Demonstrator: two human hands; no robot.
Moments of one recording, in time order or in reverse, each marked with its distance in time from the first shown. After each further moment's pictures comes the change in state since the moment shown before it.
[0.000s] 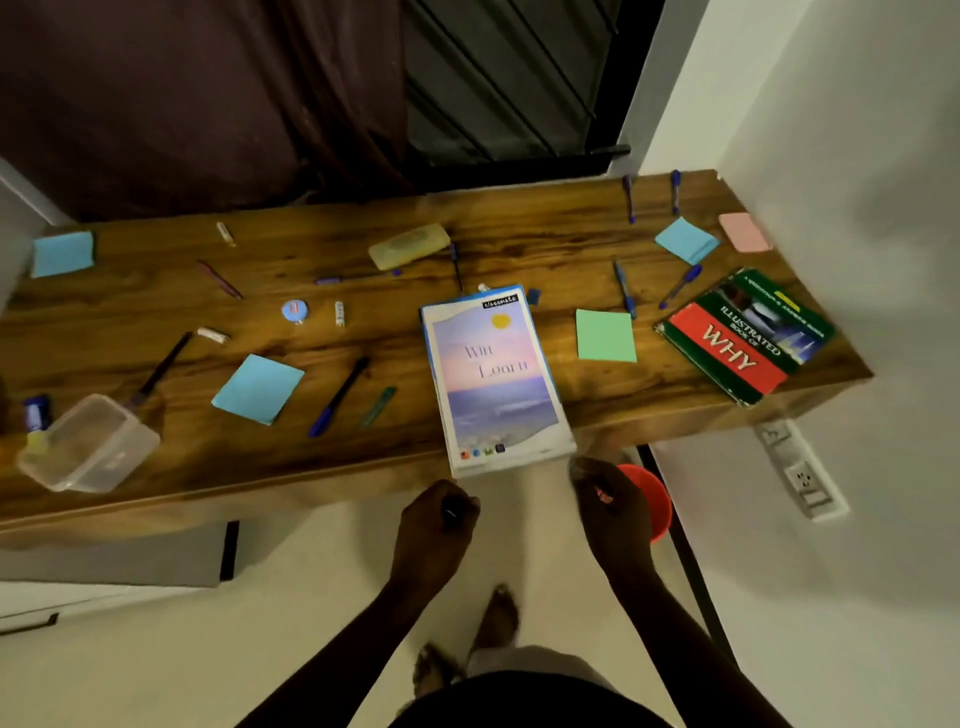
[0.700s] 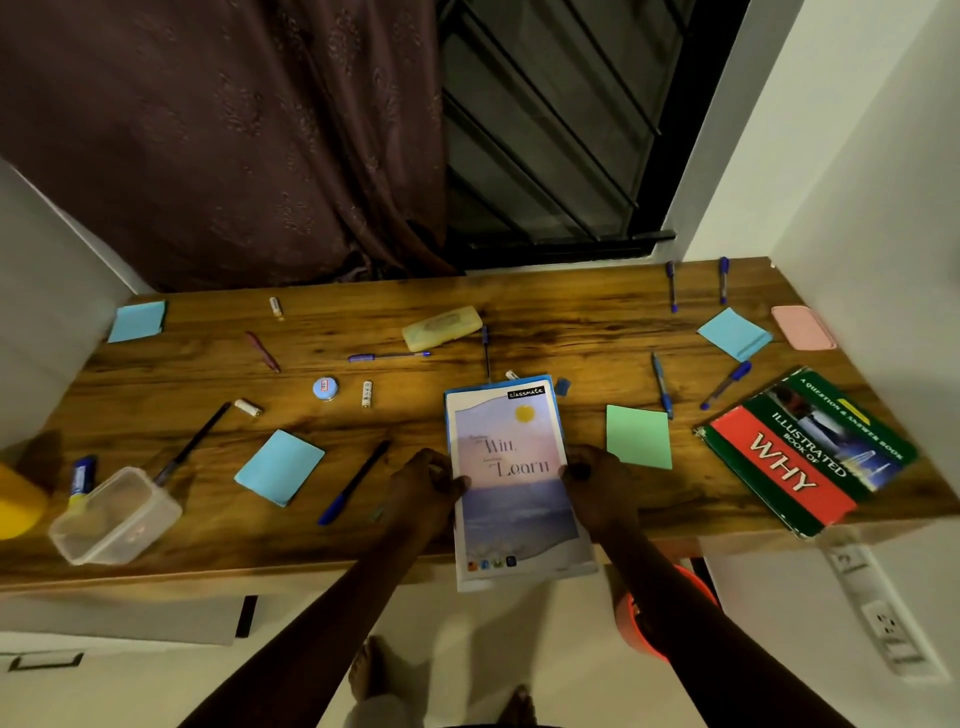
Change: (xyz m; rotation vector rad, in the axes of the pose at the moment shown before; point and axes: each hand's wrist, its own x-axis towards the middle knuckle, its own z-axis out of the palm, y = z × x) left_hand 0.154 0.059 -0.036 0.061 0.080 -0.132; right_hand 0.161 -0.081 0.052 -0.392 -0.247 -0.158
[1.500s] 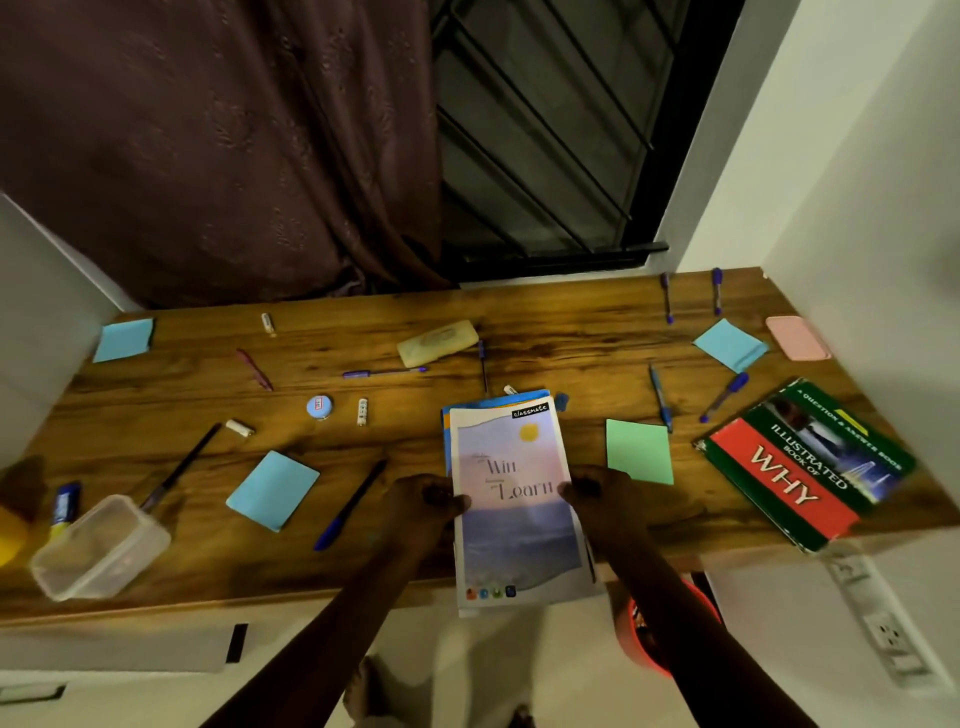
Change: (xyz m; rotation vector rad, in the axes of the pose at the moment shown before) left_hand 0.000 0.006 -0.010 -0.451 -0.228 -0.171; right_hand 0.001 -0.004 -0.005 0.141 -0.066 0.132
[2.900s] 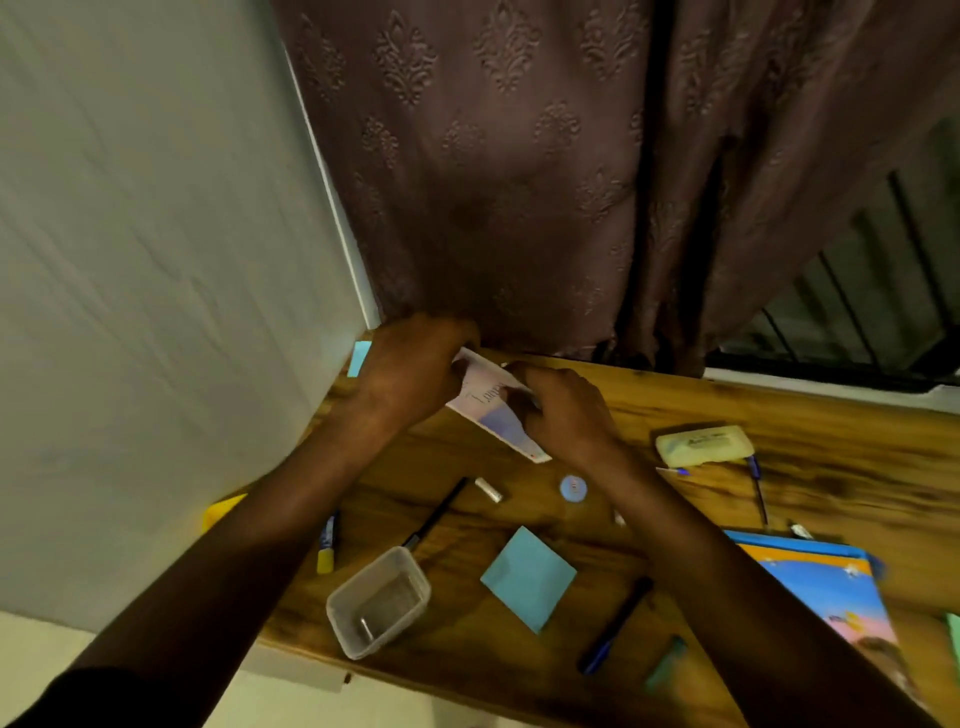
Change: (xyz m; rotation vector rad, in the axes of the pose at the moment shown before) left_hand 0.009 0.201 -0.413 1.227 0.604 0.728; right_hand 0.037 -0.412 0.260 -0.350 -0.079 -0.978
